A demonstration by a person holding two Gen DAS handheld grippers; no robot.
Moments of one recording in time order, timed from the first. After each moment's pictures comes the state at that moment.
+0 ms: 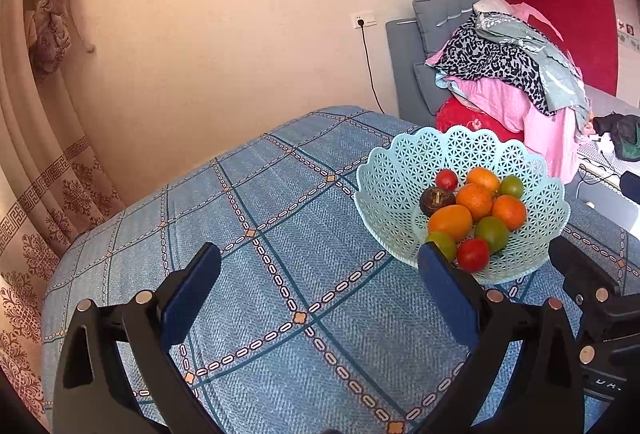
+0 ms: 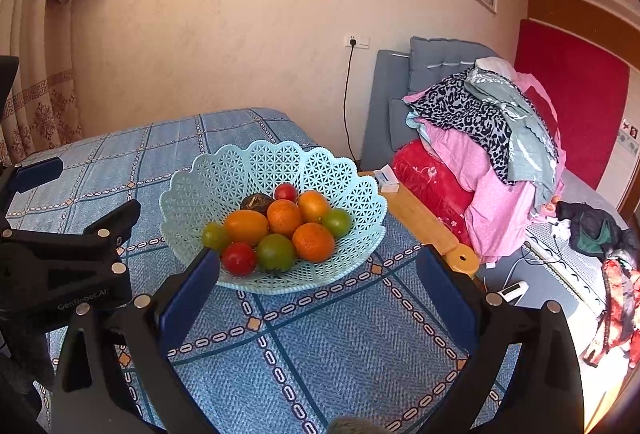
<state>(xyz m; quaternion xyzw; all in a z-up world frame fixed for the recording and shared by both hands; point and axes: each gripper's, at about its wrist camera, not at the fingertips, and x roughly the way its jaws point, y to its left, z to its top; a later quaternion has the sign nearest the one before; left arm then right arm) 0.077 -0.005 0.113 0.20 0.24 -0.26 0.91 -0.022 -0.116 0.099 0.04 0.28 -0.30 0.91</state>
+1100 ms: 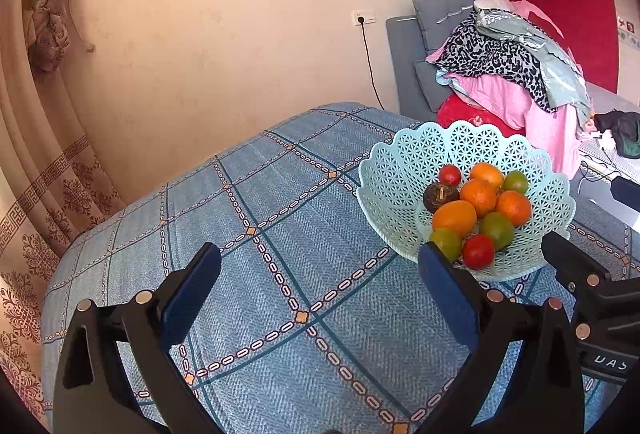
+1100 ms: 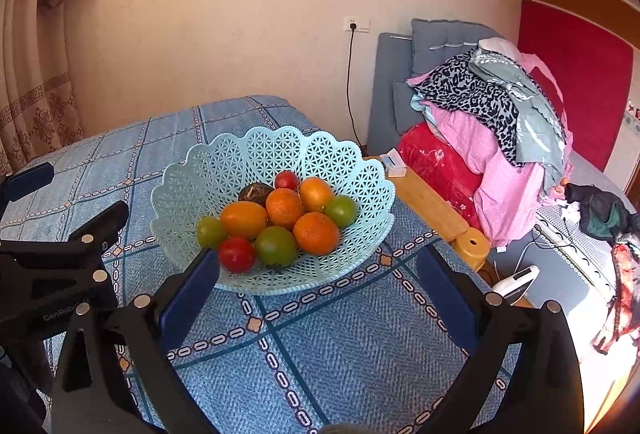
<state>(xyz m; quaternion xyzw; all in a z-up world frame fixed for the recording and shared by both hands) 0.080 -0.005 0.108 0.20 0.24 -0.26 0.91 -0.011 -0.132 0.089 0.08 0.29 -0.29 0.91</state>
